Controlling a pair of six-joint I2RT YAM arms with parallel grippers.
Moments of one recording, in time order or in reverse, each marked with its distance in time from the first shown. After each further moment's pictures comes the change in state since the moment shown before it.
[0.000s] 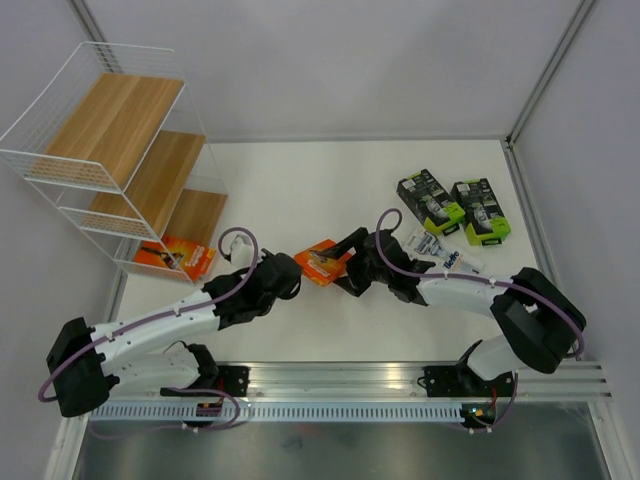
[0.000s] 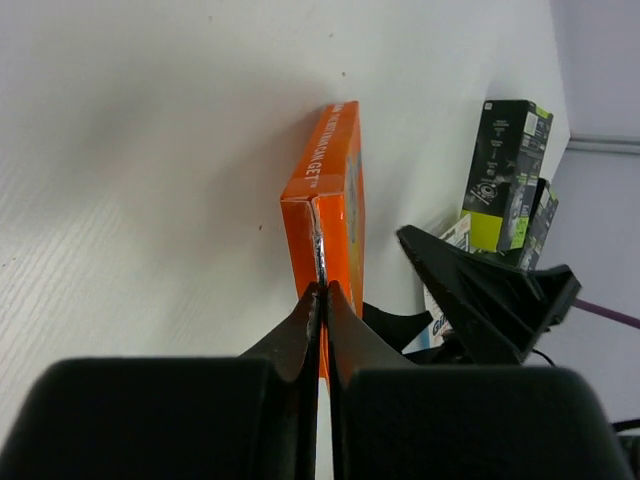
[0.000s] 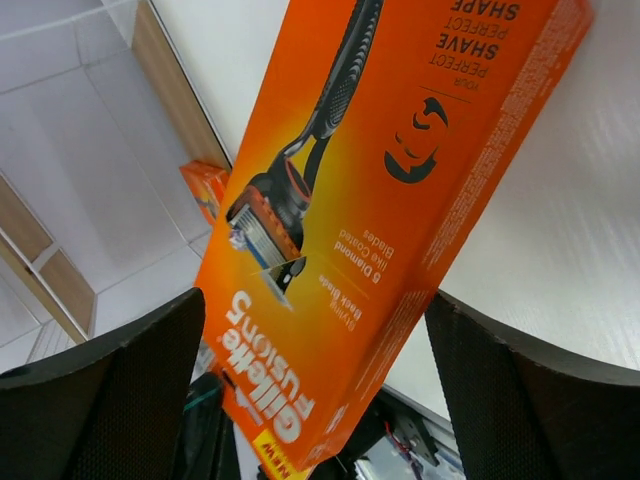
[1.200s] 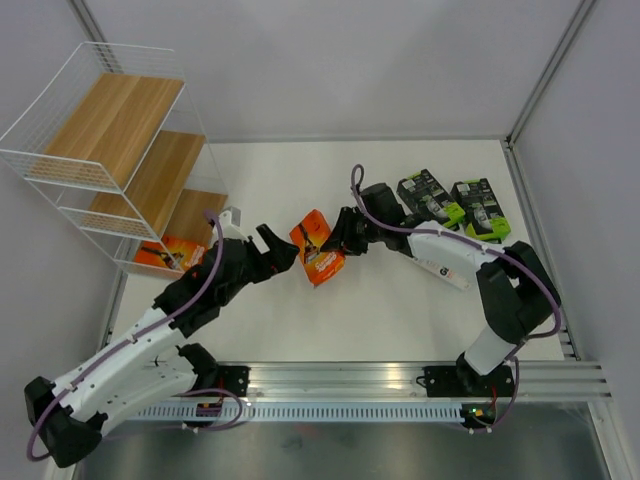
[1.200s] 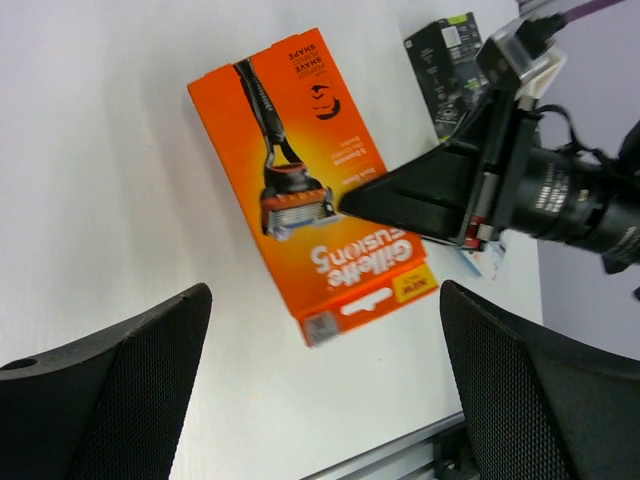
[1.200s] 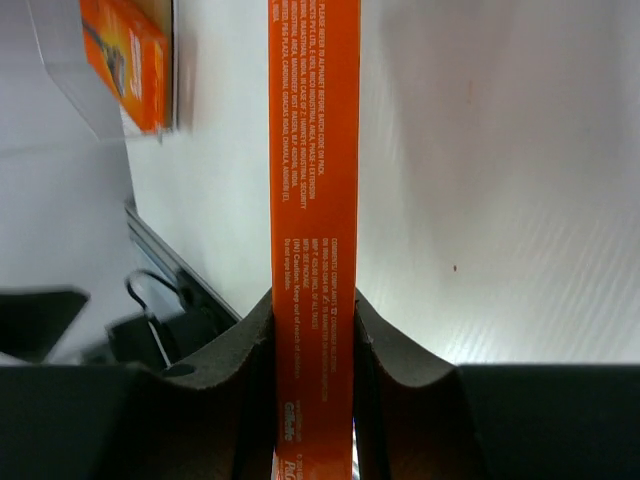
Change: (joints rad) left arm 0.175 -0.288 -0.010 0.109 0.263 0.743; right arm -0.147 0.163 0.352 -0.291 -0.317 -0.672
